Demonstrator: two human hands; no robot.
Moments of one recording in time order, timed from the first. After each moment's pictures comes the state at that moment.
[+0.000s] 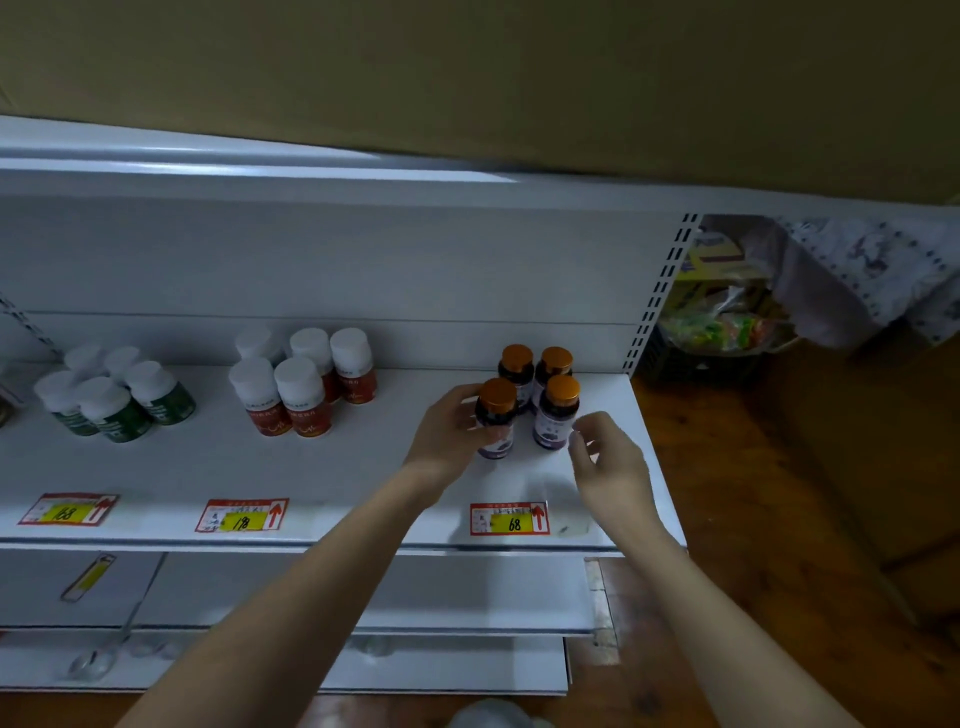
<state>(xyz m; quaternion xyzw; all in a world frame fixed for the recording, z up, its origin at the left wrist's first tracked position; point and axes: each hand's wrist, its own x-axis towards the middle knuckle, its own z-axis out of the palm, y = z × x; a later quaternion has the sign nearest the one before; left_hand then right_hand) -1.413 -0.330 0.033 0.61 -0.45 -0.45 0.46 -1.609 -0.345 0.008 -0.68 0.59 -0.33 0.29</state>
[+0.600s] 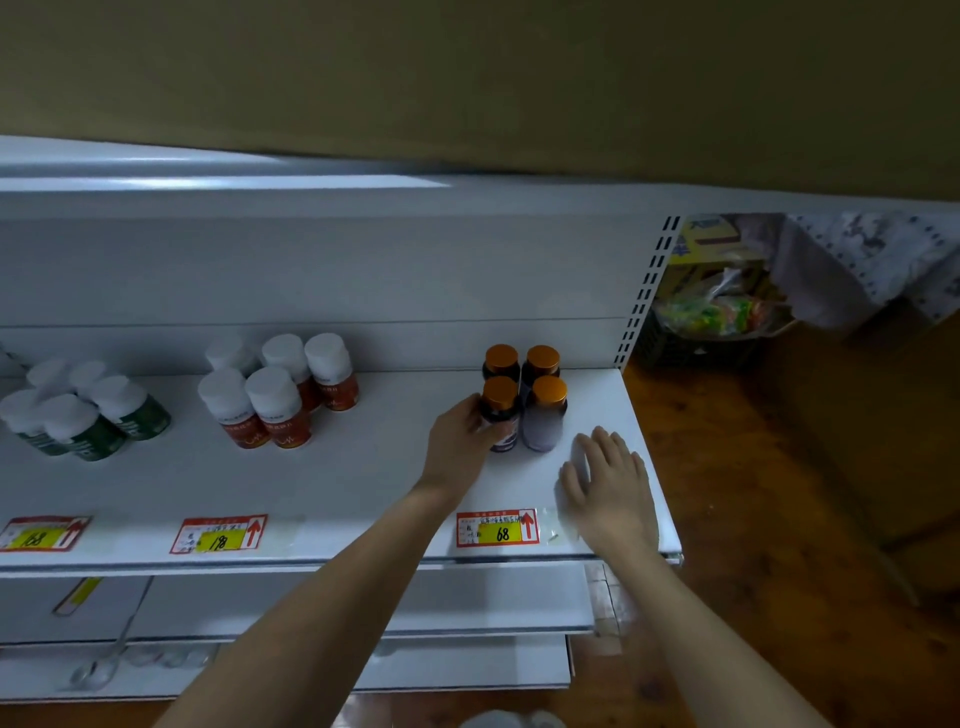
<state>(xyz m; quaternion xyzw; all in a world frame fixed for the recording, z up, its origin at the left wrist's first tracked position) -1.438 -0.360 -0.003 0.64 -0.49 -0.38 0.45 -1.634 -0.364 -0.056 -0.74 0.64 -0.12 0.14</state>
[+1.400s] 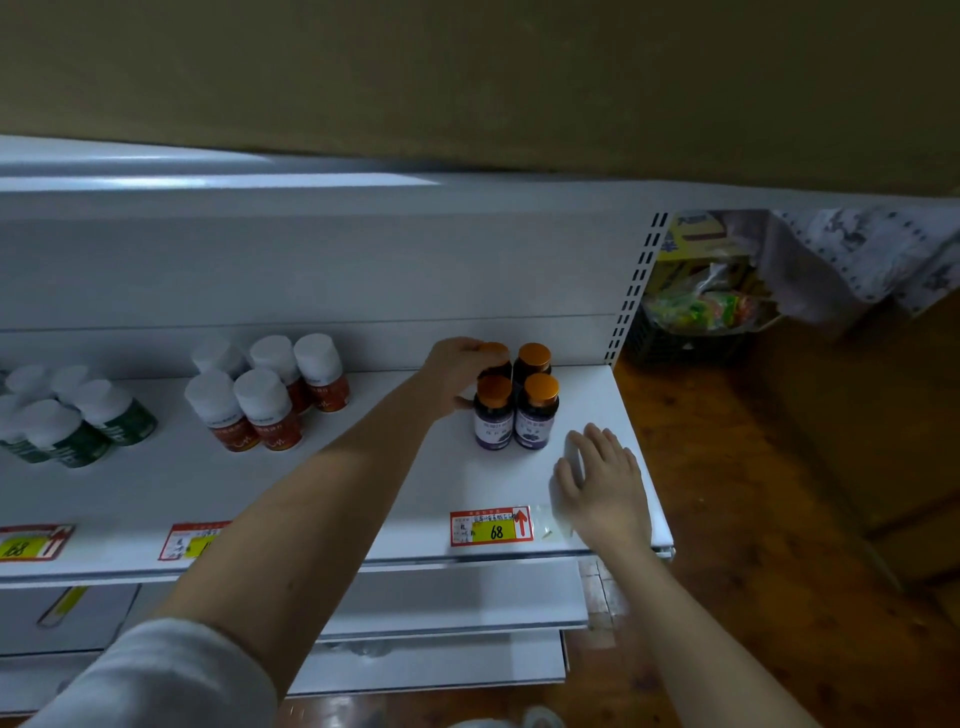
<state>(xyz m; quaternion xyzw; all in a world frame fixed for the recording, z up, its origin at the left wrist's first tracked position) -1.428 -0.420 0.068 0.65 -0.35 -0.55 0.39 -1.634 -0.362 -0.055 -0.73 0.65 -0.16 0.16</state>
